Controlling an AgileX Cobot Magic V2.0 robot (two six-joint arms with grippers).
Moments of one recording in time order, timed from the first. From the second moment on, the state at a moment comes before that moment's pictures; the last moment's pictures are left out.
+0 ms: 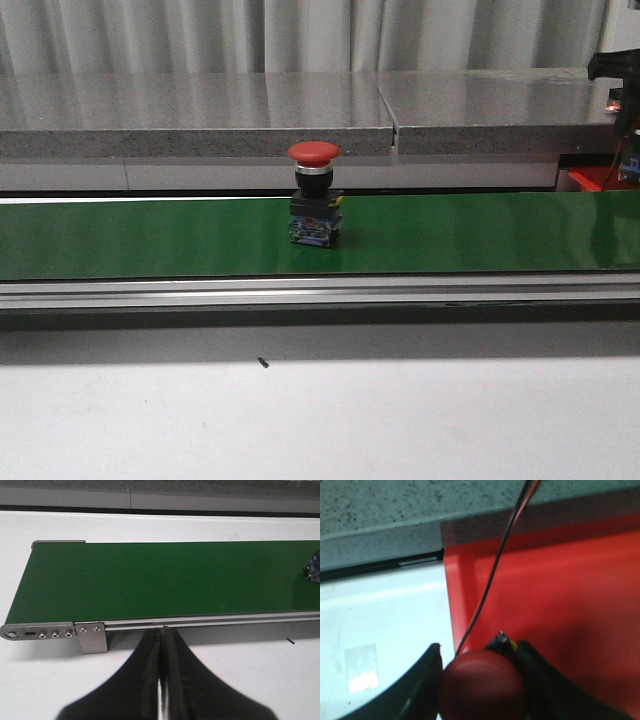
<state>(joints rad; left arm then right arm) -0.11 0.35 -0.41 -0.13 0.58 0.00 -0.20 2.08 -1.75 0.10 0.63 0.06</state>
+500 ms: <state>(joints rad) -0.11 0.35 -0.41 -0.13 0.58 0.00 -0.23 2.15 -1.75 0.10 0.55 0.06</state>
